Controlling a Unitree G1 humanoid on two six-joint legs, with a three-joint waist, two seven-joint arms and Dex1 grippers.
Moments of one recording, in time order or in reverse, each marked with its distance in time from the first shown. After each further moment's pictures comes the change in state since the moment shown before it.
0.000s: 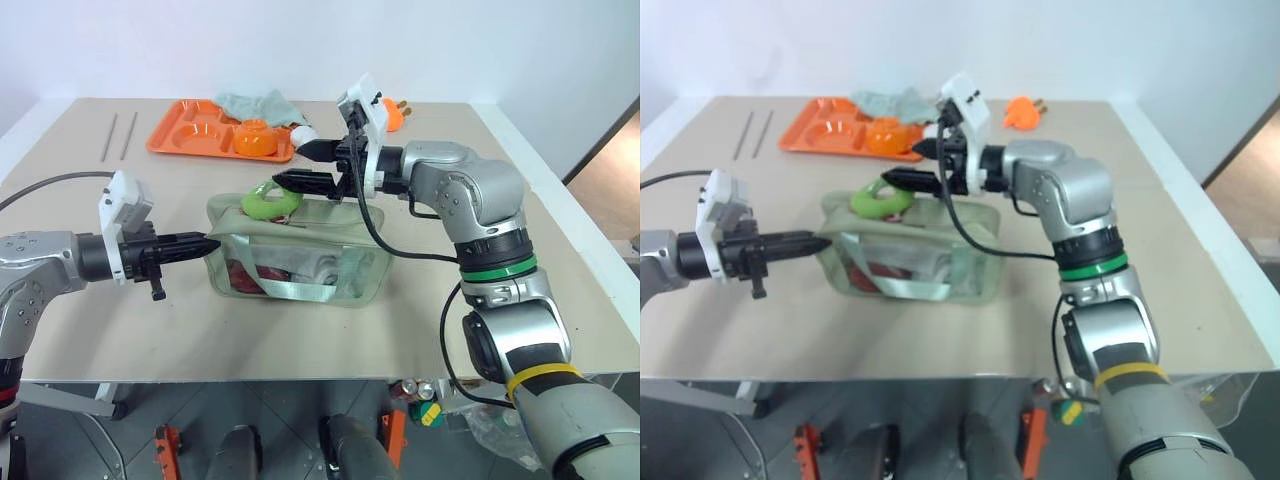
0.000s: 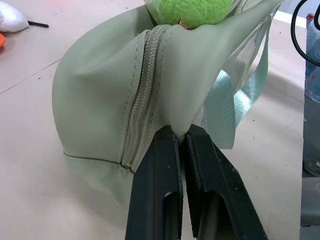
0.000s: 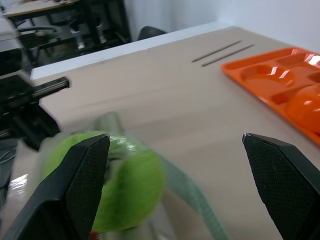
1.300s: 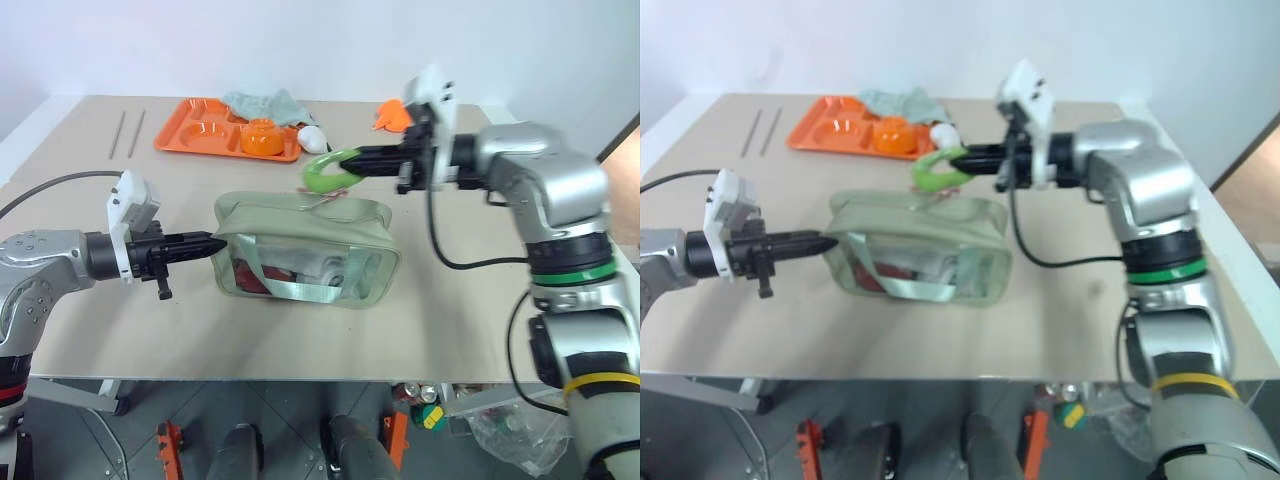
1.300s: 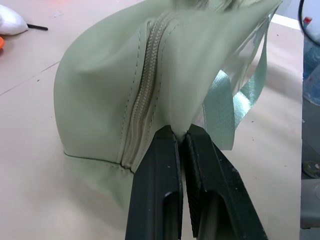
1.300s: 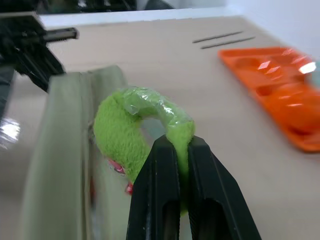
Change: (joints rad) left arm -0.023 -0.017 -0.030 0.008 0.002 -0.016 -0.001; right arm 0.054 -0.330 0.014 -0.058 -0.093 -0.269 0.221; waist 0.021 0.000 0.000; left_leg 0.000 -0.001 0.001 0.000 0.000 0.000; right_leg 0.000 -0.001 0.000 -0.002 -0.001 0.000
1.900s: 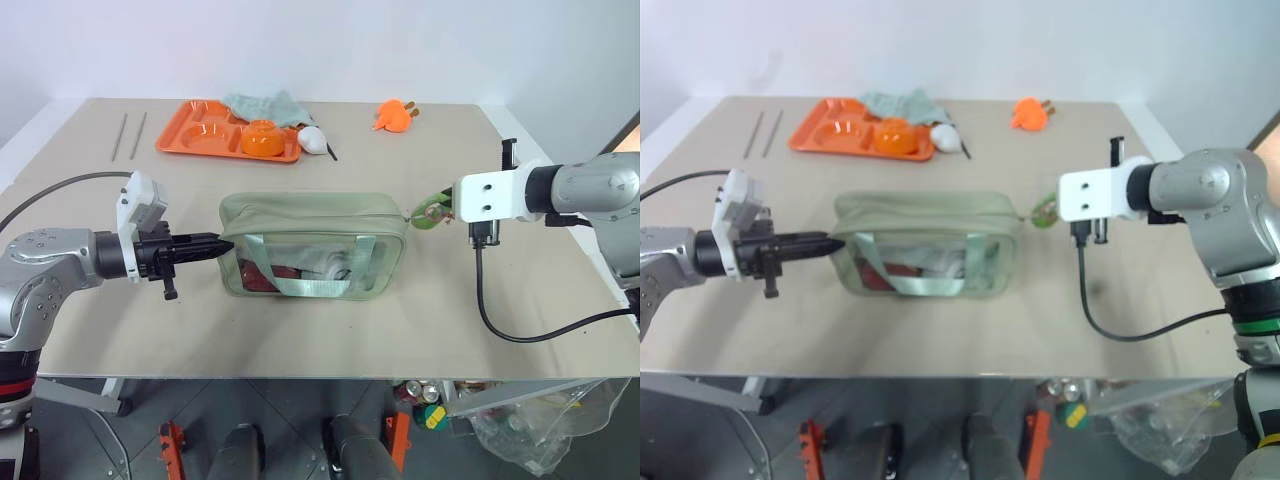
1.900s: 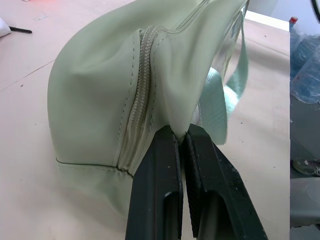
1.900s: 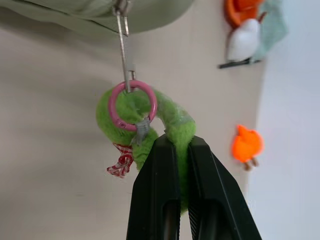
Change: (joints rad) left arm -0.026 -0.017 -0.029 0.019 0.003 -0.001 -0.019; right arm 0.272 -0.354 0.101 -0.083 -0.589 -0.653 -0.058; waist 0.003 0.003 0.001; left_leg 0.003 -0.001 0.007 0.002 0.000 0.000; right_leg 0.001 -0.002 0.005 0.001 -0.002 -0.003
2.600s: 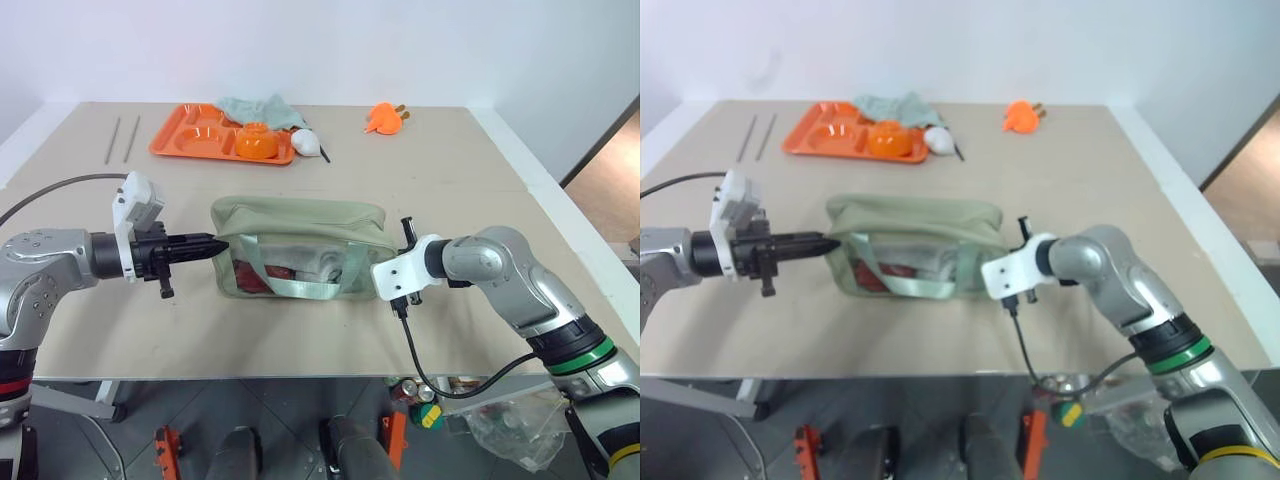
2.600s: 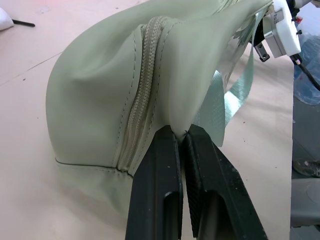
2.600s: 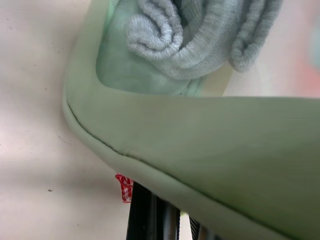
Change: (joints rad) left arm -0.002 0.006 0.012 0.013 0.006 0.037 0.000; right arm 0.139 0.249 0.154 -0.085 -0.203 -0.064 -0.029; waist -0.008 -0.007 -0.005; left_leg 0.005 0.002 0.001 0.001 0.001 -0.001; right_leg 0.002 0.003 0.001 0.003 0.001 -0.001
